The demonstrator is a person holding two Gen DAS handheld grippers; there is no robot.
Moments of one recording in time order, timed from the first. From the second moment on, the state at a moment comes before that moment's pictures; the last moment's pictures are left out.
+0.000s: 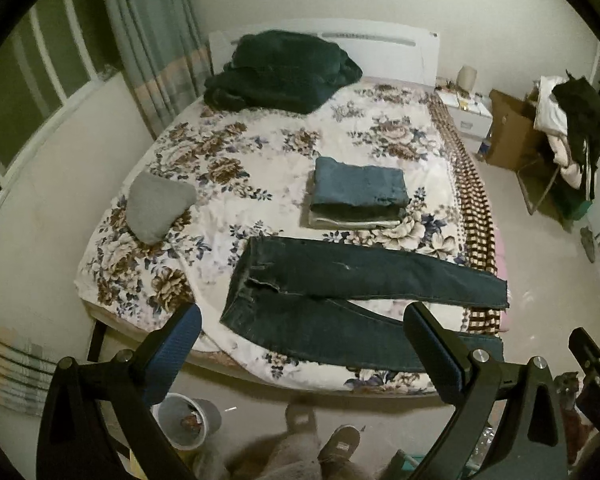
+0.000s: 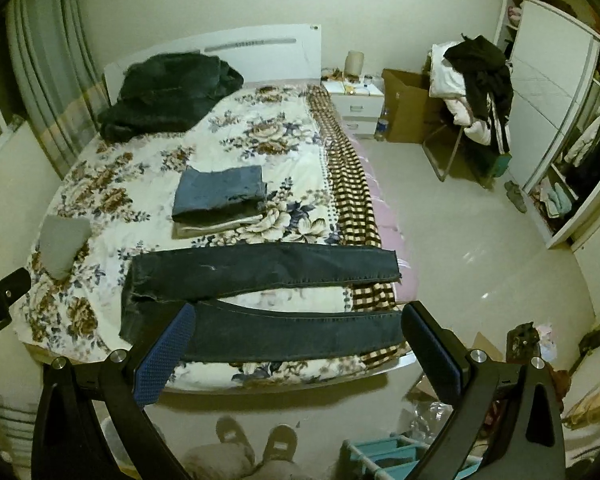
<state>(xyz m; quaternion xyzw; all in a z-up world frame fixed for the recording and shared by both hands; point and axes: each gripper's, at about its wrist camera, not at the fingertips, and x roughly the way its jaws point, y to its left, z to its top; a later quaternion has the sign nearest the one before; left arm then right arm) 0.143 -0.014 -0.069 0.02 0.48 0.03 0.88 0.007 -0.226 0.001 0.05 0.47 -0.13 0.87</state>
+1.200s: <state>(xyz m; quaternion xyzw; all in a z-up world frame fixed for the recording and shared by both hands) 0.497 -0.128 -0.549 0.18 0.66 -0.05 0.73 0.449 -0.331 -0.601 0.05 0.71 -0.13 0.69</state>
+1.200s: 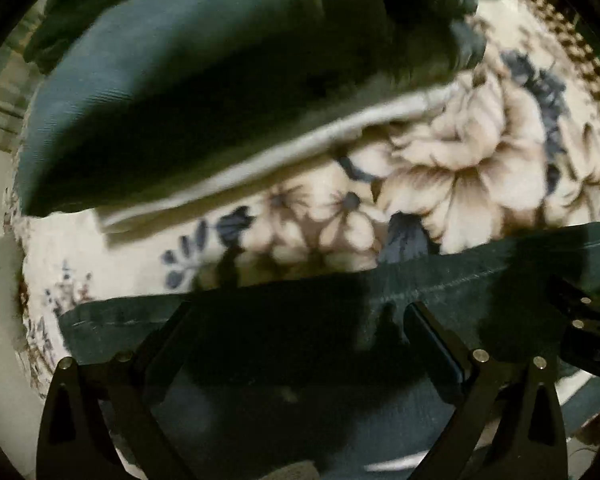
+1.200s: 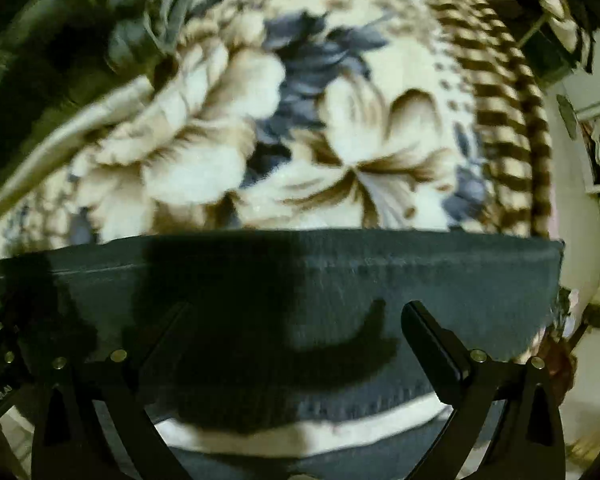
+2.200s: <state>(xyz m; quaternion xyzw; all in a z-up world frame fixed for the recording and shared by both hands) 0.555 -0.080 -0.515 0.15 0.63 -0.25 0.72 0.512 -0.274 -0.640 -0.09 0.74 0.05 0.66</state>
